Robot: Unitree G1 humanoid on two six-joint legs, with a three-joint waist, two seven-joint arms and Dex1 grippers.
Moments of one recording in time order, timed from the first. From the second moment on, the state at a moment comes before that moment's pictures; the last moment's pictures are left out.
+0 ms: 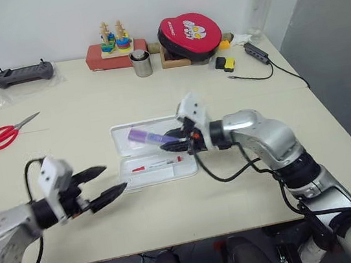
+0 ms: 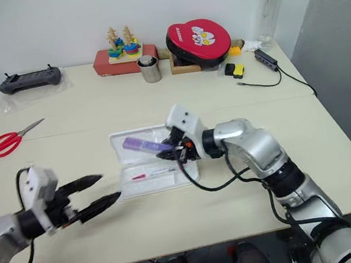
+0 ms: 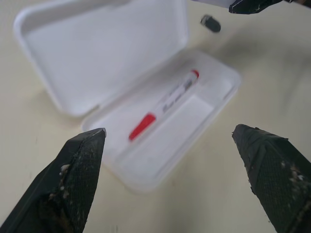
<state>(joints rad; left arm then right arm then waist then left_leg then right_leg) 0.19 0.82 0.48 -0.32 -0.60 0.57 -1.02 -0.82 -0.27 0.46 0.00 0.28 0.73 0.82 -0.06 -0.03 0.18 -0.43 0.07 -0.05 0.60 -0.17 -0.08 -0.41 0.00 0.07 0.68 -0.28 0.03</state>
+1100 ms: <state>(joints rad) 0.22 0.80 0.51 -0.44 -0.67 0.58 -0.90 -0.93 -0.09 0.53 0.35 0.07 0.54 0.95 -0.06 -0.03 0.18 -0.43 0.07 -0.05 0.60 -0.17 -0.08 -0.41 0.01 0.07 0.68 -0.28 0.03</state>
